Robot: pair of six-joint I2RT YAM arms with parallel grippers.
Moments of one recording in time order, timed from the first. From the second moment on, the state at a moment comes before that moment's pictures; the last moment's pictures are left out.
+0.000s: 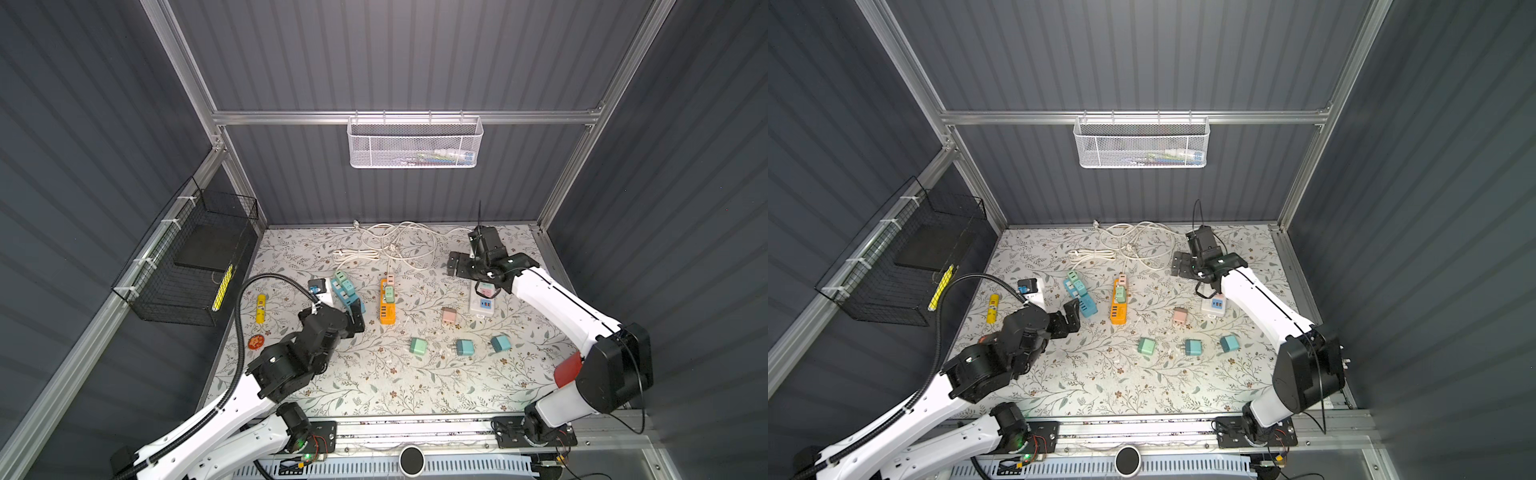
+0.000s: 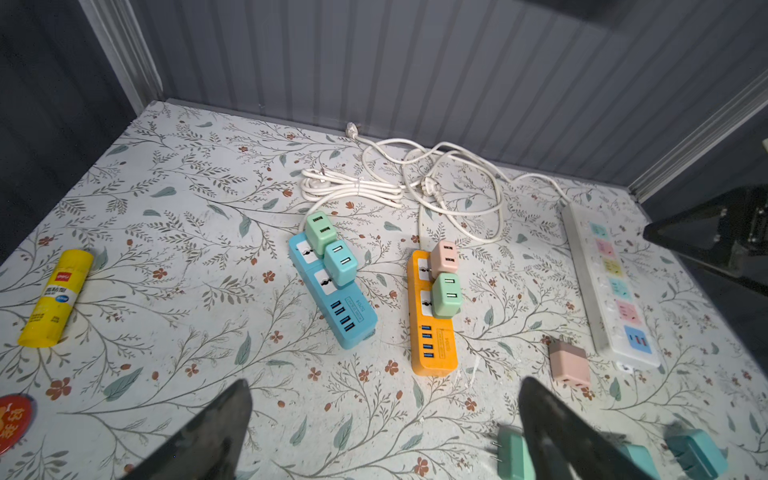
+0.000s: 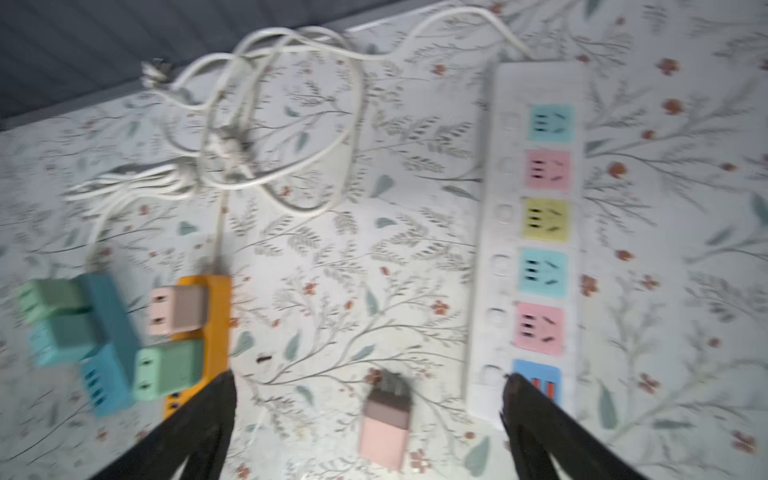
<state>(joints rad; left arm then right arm) -0.90 0.82 0.82 -0.57 -0.63 -0.58 0.37 1.56 1.29 -0.64 0.15 0.48</state>
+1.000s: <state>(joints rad) -0.76 1.29 1.02 -0.29 -0.21 -0.42 0.12 1.94 1.33 -0.69 -0.02 0.43</state>
